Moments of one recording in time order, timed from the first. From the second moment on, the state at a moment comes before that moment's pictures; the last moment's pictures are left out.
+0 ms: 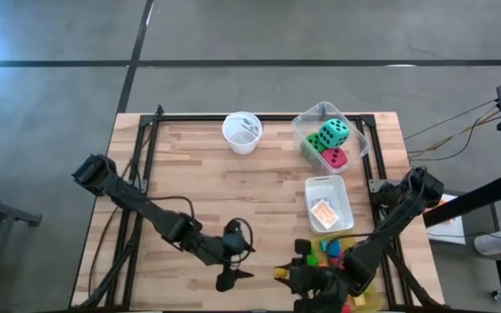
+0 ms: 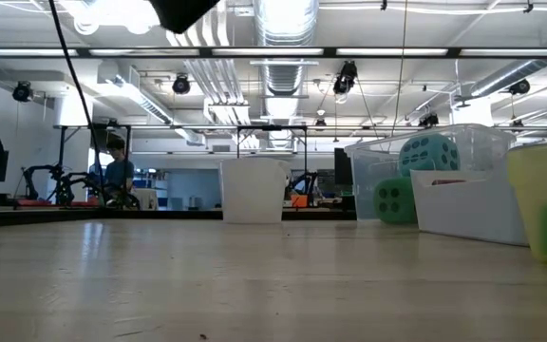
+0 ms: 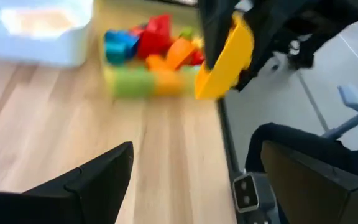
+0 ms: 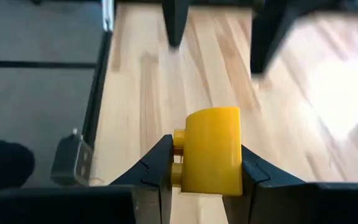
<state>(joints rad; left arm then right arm) -0.54 1.68 1.15 -0.03 -0.21 -0.54 0.81 1.81 1.42 -0.43 0.72 0.58</state>
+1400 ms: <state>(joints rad) -0.54 1.51 1.15 -0.37 -0.26 -0.77 0.96 1.81 1.27 -0.97 0.32 1.51</state>
